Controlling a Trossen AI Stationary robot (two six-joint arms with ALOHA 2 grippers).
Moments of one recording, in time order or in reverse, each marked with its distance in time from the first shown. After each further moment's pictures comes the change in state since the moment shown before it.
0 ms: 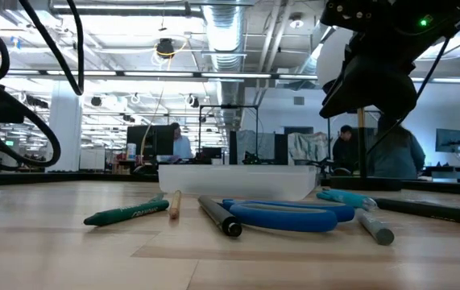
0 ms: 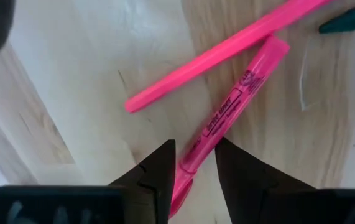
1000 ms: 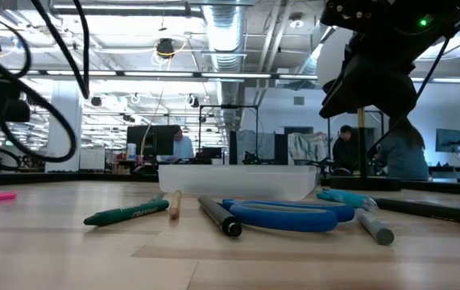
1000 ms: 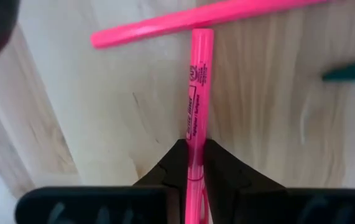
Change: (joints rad) left arm 0.065 0.001 0.012 0.107 -0.091 -0.015; right arm 0.000 0.000 0.000 0.002 -0.001 0.000
